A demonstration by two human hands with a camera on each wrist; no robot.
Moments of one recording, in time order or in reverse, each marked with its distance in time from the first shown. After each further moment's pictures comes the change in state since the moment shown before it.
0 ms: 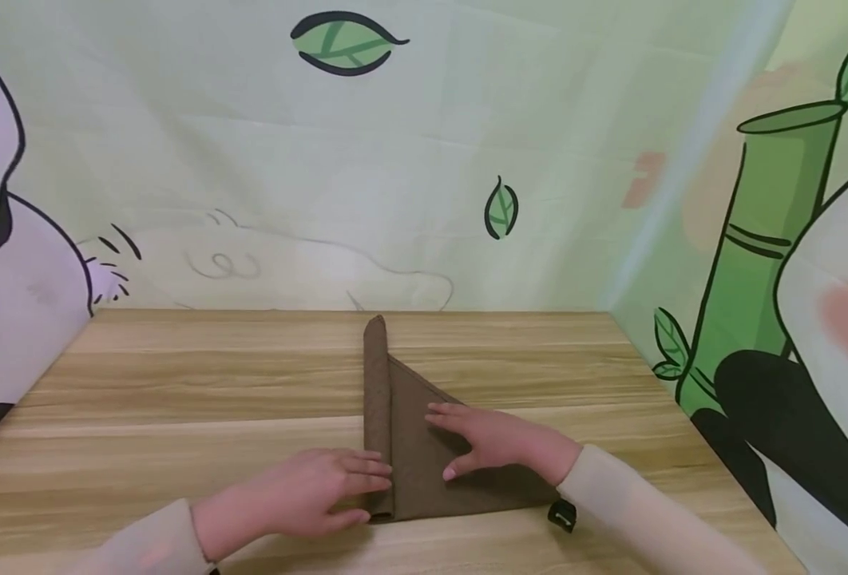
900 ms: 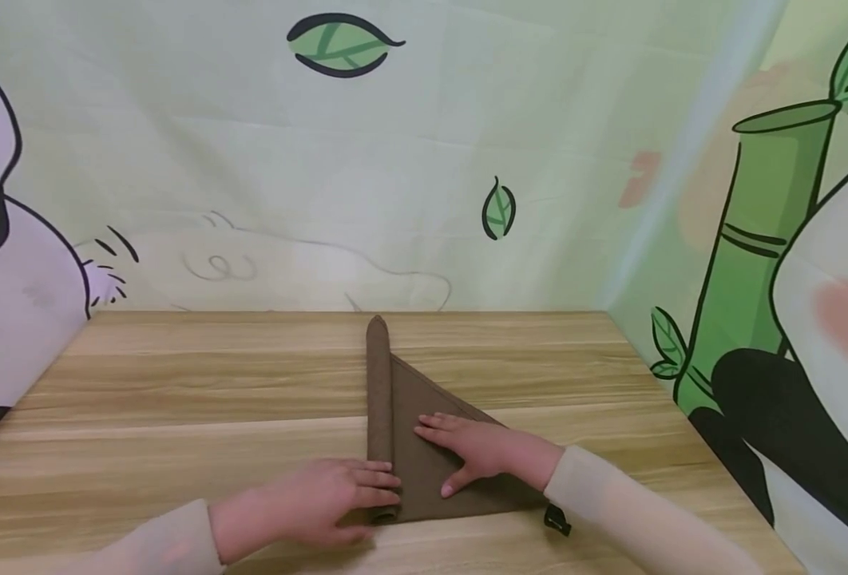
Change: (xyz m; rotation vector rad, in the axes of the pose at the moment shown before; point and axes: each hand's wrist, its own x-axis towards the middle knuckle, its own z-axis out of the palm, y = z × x) left_hand 0.010 0.000 0.013 -0.004 -0.093 0.038; right_hand 0.012 0.001 0.018 -0.038 -0.079 0.012
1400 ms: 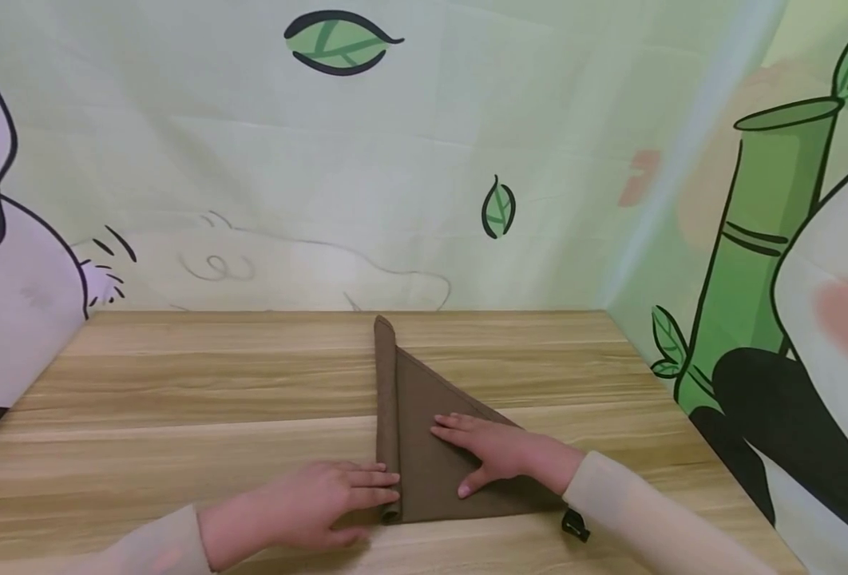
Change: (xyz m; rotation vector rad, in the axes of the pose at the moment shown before) left_hand -0.008 0.001 0.001 0.087 0.087 0.044; right_hand -0.020 0.015 0.003 0.010 0.051 -0.020
